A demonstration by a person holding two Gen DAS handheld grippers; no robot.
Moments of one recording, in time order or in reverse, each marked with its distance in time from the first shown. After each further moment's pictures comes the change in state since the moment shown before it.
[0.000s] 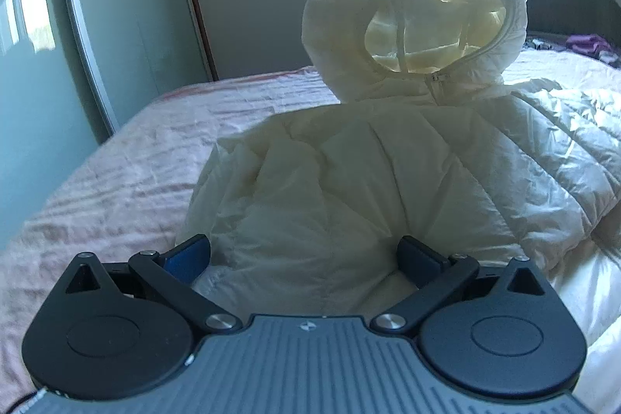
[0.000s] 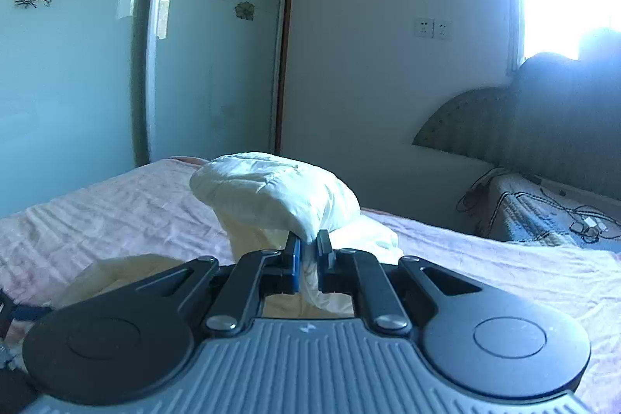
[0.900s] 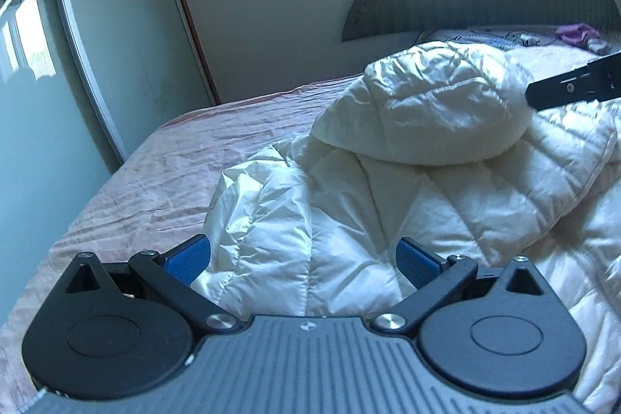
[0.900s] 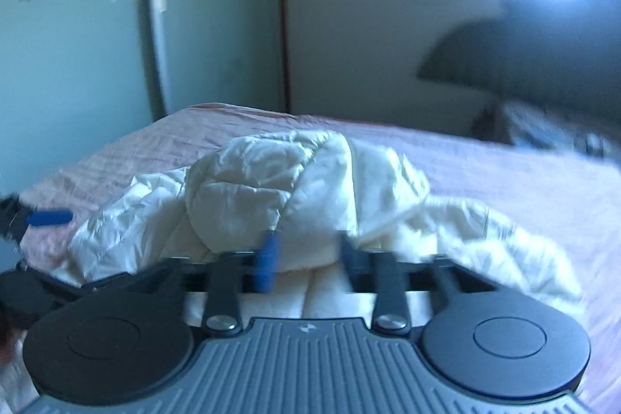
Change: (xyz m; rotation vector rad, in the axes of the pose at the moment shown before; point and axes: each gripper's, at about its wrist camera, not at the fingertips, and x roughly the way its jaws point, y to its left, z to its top) left arm -0.038 -0.007 0.016 0.043 -0.019 0.006; right arm -0.042 -0.003 -0.069 0.199 0.149 0.047
